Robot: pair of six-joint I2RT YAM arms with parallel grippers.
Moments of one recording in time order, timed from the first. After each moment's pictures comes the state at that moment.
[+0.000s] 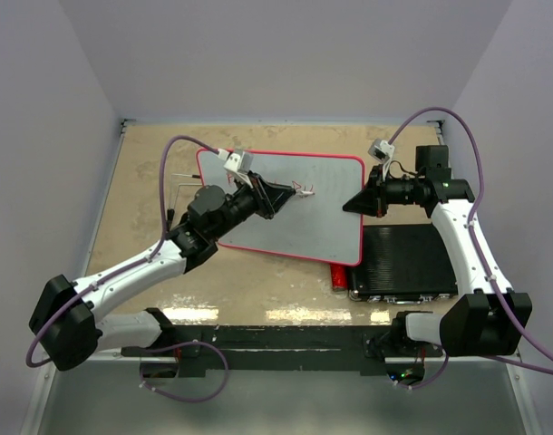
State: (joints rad) left arm -0.76 1.20 0.81 0.43 0.07 -0.56; right arm 0.01 1.27 1.17 -0.78 -1.13 -0.41
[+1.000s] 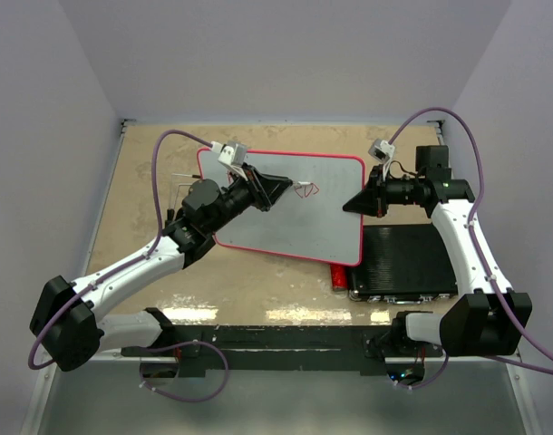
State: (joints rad) left arm -0.71 1.21 0.84 0.46 0.10 -0.56; right arm 0.01 1.27 1.17 -0.78 -1.13 -0.40
